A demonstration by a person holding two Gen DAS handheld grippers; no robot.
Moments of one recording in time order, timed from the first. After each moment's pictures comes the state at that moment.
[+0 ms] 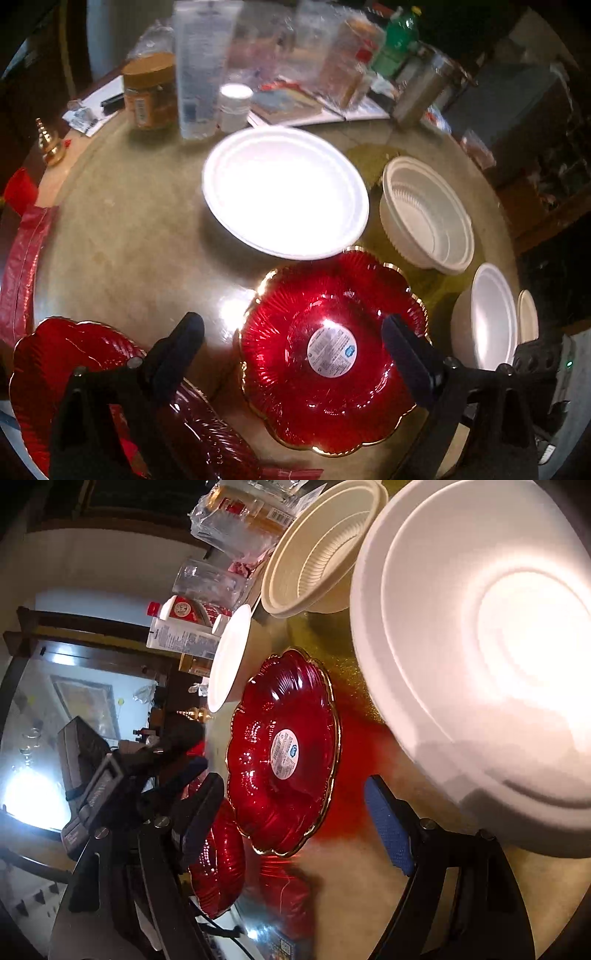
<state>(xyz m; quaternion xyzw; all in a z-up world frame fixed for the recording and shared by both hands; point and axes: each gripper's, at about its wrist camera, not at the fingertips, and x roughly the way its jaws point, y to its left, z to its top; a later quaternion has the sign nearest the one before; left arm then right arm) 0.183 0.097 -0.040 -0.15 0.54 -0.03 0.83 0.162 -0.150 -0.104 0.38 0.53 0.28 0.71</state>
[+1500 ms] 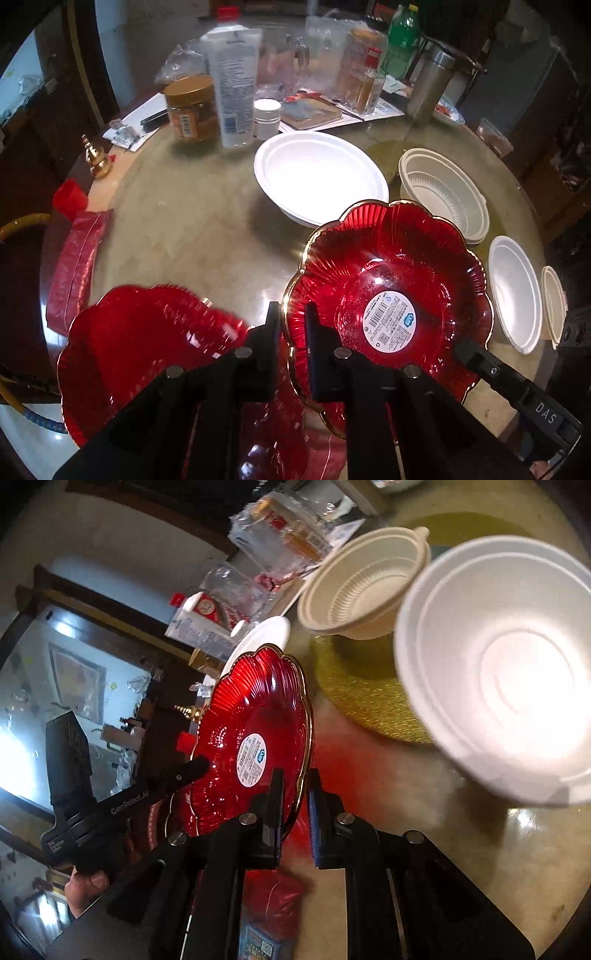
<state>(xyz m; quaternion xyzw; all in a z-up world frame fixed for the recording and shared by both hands) 0.138 0.106 -0.017 -0.09 0.52 0.02 0.85 0.144 -0.143 -0.071 0.30 0.48 0.28 0.77</state>
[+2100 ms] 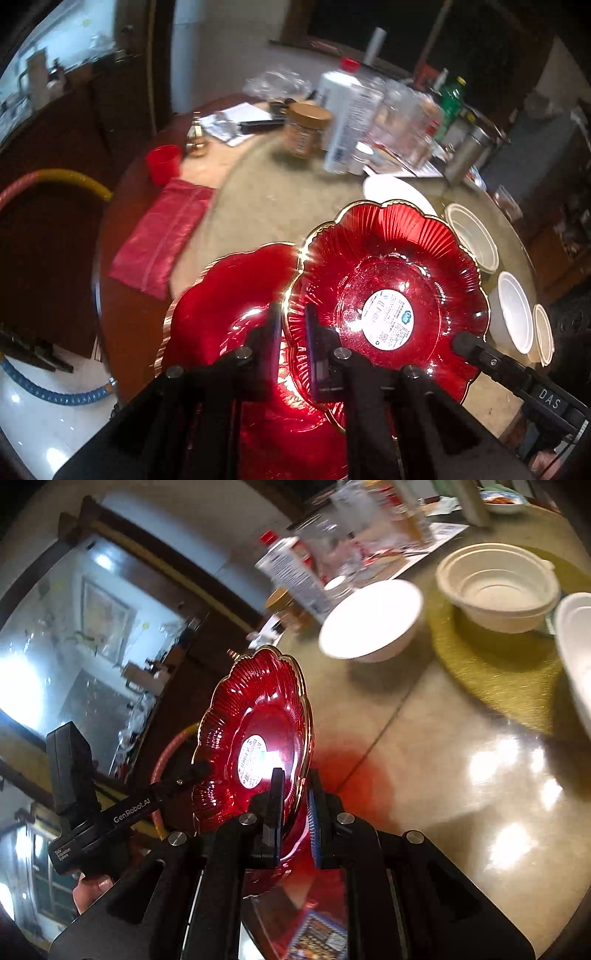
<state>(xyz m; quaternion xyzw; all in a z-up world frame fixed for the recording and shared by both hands) 0.041 0.206 -0.002 -0.18 0.44 0.09 0.88 0.111 -0.042 -0.033 0.21 0.47 0.37 0.77</state>
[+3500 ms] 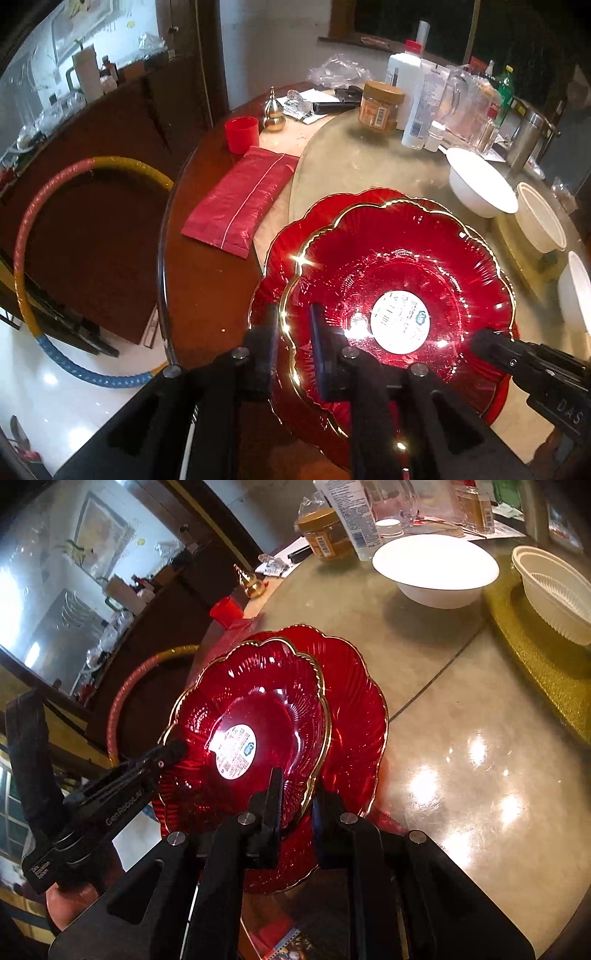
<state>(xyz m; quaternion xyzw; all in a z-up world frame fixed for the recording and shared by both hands) 0.009 0.219 -0.048 -0.12 0.46 0.20 0.86 0.091 0.037 -0.063 0.06 0.53 0.37 0.76</state>
